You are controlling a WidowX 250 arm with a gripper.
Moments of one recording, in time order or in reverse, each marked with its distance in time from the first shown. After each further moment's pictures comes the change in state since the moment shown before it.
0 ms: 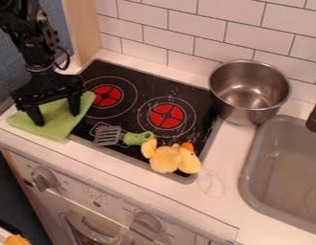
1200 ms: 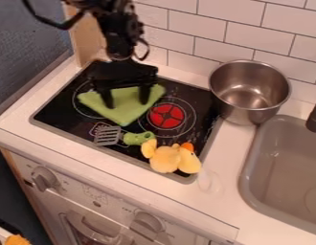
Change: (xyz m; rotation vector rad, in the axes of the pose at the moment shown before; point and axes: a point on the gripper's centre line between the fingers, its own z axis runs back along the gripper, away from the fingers) arm -0.029 -0.133 0.017 -0.109 -0.065 -0.312
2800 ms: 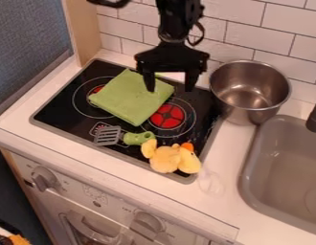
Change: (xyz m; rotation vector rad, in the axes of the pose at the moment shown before) arm -0.003 -0.056 0.040 0.011 -0.049 -0.113
